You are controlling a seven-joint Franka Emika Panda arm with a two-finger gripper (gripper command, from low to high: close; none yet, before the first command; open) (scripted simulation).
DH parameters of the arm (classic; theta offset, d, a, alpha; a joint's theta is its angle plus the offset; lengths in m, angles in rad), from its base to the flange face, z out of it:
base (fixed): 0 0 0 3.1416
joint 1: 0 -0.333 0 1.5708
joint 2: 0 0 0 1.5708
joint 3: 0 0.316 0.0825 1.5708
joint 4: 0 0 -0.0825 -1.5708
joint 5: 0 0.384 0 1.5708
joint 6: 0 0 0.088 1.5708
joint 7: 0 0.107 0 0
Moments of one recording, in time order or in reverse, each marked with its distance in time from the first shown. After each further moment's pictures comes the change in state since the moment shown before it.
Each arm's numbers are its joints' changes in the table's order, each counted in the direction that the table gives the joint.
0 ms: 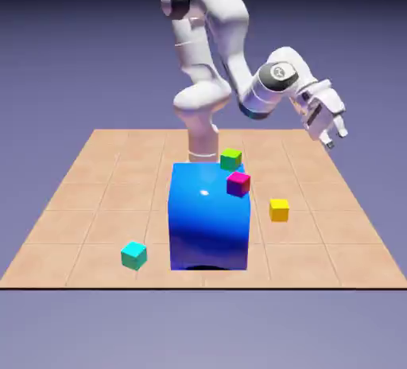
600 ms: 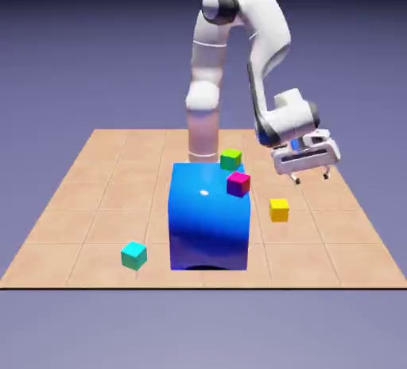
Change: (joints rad) arm -0.582 0.442 -0.404 0.029 -0.783 0.248 0.067
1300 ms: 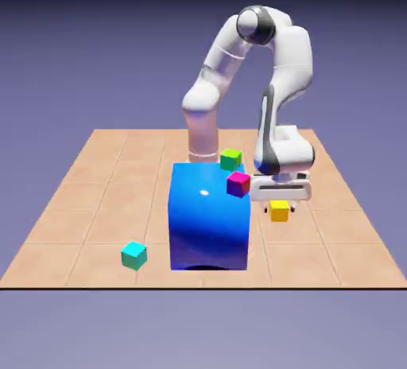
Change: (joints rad) arm 0.226 0.253 0.236 0.023 -0.076 -0.071 -0.165
